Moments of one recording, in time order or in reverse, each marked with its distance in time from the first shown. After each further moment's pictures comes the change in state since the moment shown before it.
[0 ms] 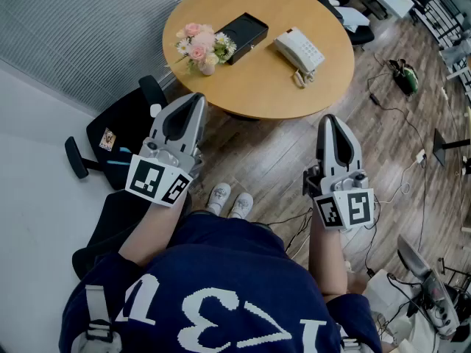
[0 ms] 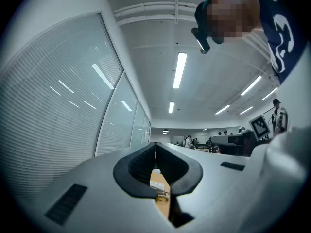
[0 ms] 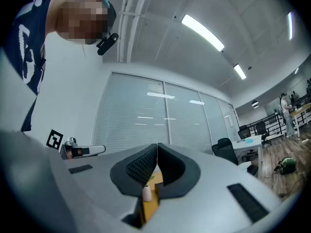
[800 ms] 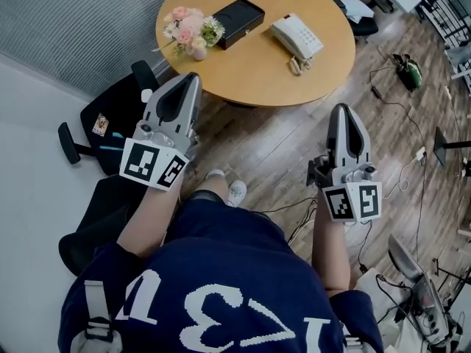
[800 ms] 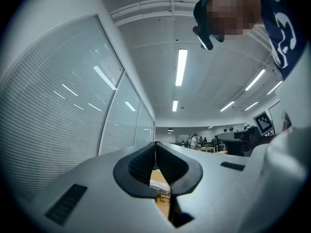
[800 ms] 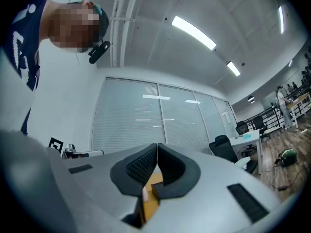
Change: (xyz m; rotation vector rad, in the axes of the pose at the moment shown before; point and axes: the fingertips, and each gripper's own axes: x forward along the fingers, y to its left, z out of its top) left arm 0.027 -0.015 -0.013 0.025 0.001 0.054; right arm -0.018 -0.054 0.004 0.074 -0.026 -0.020
